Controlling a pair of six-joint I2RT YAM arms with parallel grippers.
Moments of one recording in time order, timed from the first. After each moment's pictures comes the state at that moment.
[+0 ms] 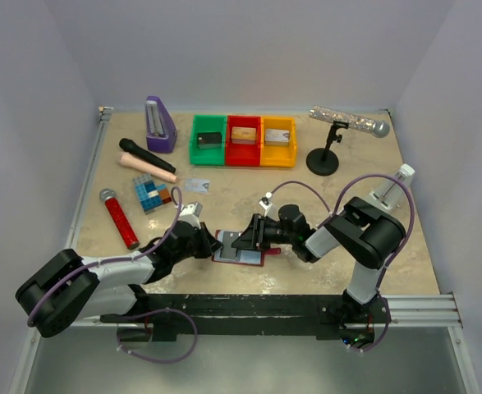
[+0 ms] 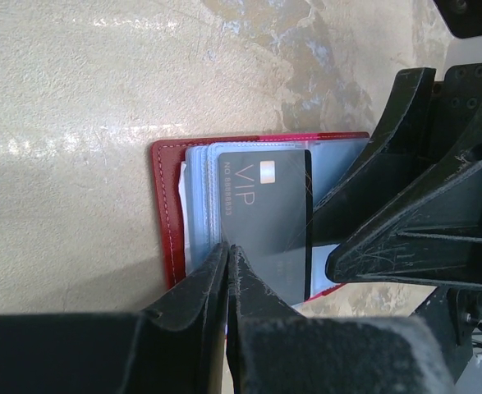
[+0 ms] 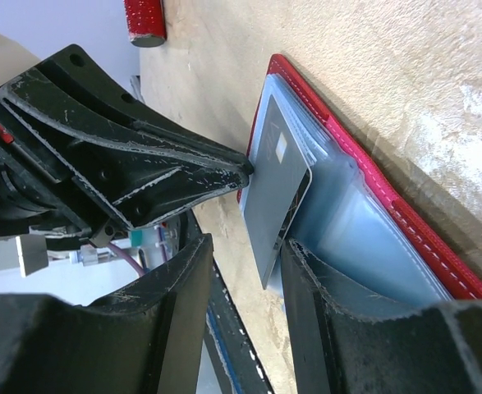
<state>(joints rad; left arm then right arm) -0.75 1.19 0.20 0.42 0.01 -0.82 0.73 1.80 0.43 0.96 -0.57 1.08</state>
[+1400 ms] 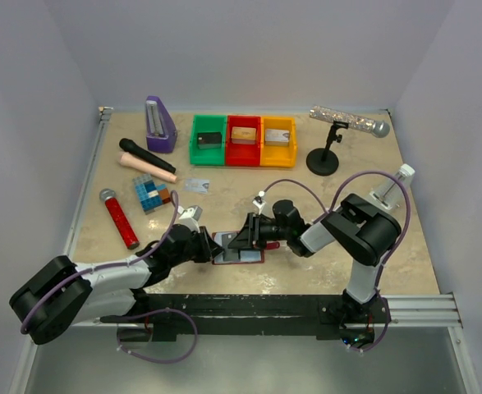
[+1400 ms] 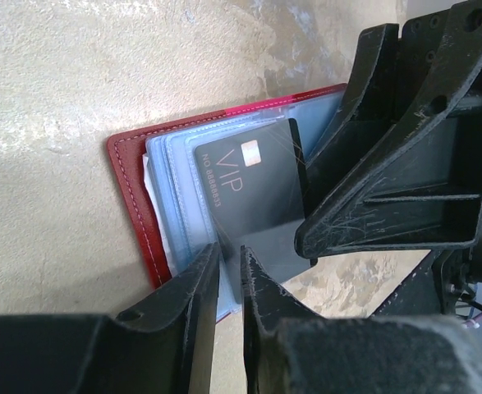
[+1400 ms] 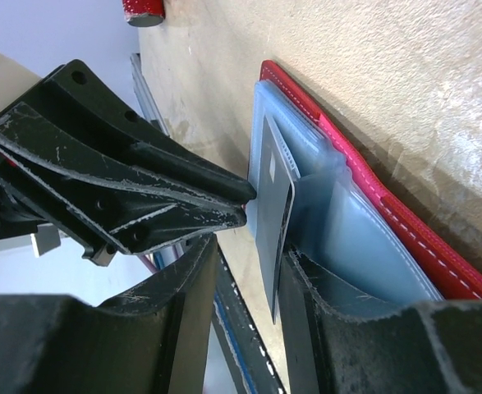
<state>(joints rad) -0.76 1.13 0.17 0.41 0.06 -0.83 0.73 1.84 0.52 0.86 -0.65 1.08</state>
